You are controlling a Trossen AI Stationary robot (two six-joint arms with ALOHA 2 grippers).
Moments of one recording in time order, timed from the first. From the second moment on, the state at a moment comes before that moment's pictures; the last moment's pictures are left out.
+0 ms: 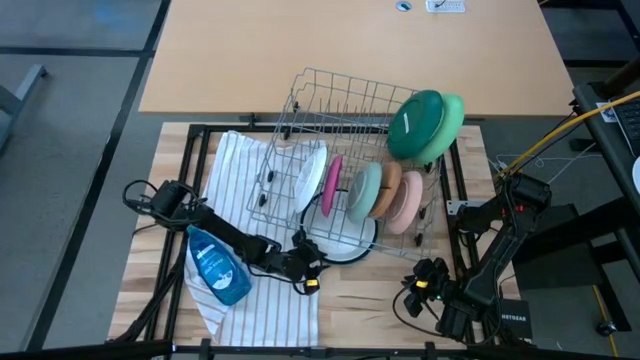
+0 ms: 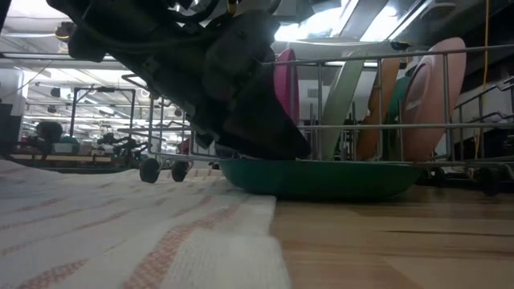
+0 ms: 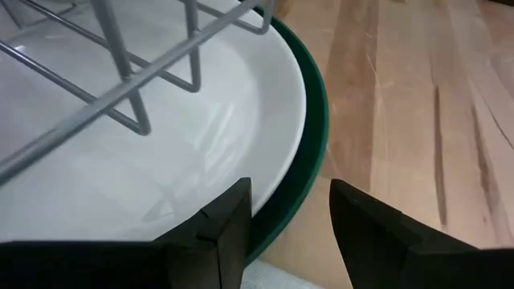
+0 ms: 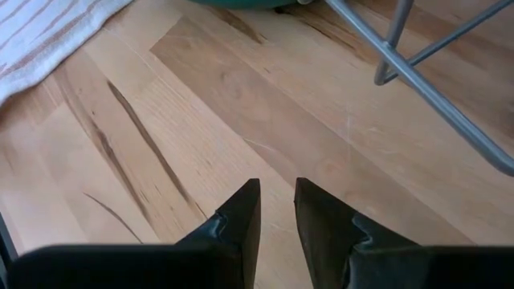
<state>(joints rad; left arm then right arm) -0.40 1.97 1.01 0.32 -0.49 -0.52 1.11 1.60 0.90 -0.81 0.64 1.96</state>
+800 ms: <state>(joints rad) -0.43 1.97 1.01 0.33 -0.29 -0.56 1.11 1.60 0.90 -0.81 0.63 1.96</state>
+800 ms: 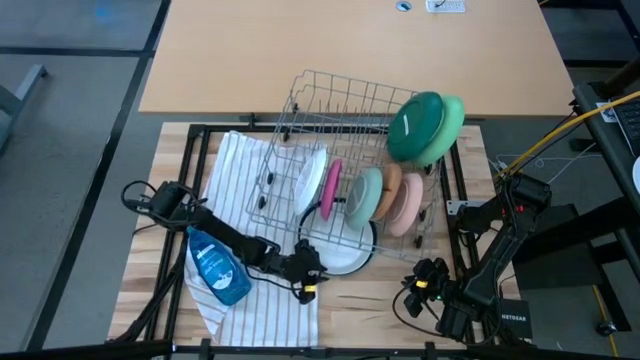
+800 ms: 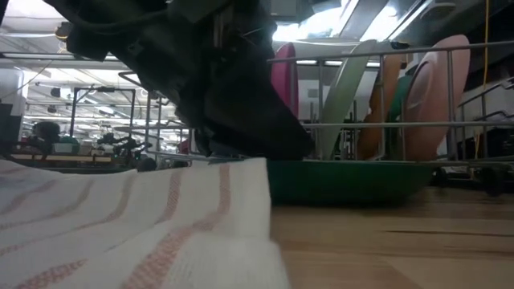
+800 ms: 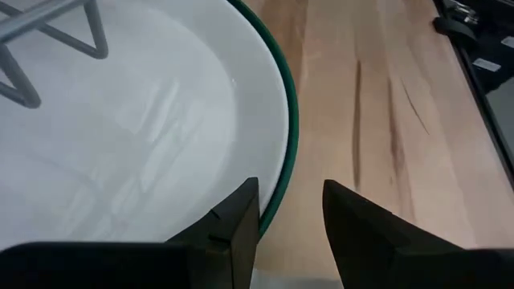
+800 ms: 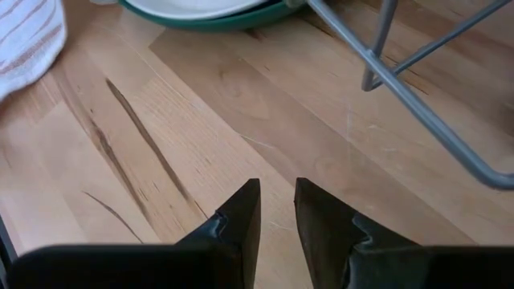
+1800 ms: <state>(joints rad) -0.53 1.97 1.01 0.33 -0.10 -0.58 1.11 1.60 0.90 -0.81 0.63 1.96</state>
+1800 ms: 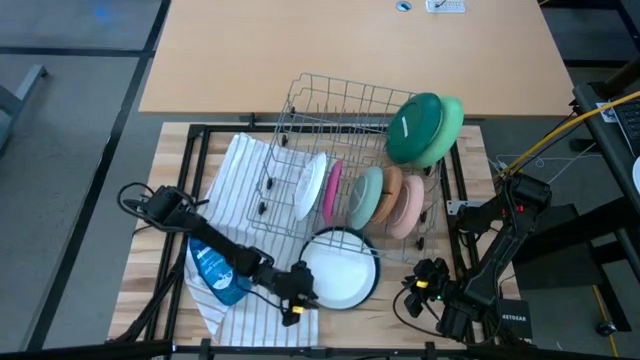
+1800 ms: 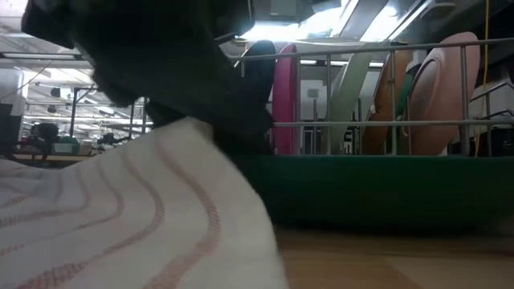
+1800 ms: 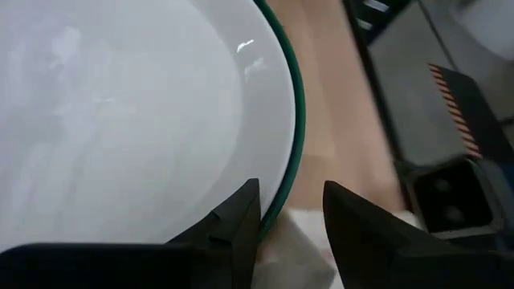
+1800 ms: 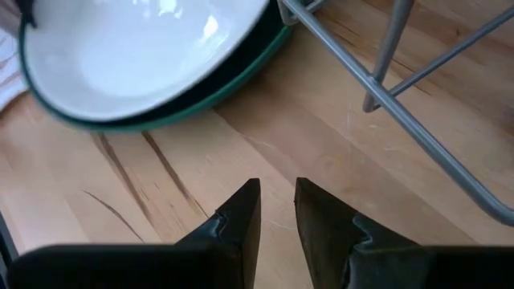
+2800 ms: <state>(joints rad) -0.59 1.84 1.01 0.26 -0.11 -0.41 1.11 1.60 0.90 -0.51 0.66 1.87</state>
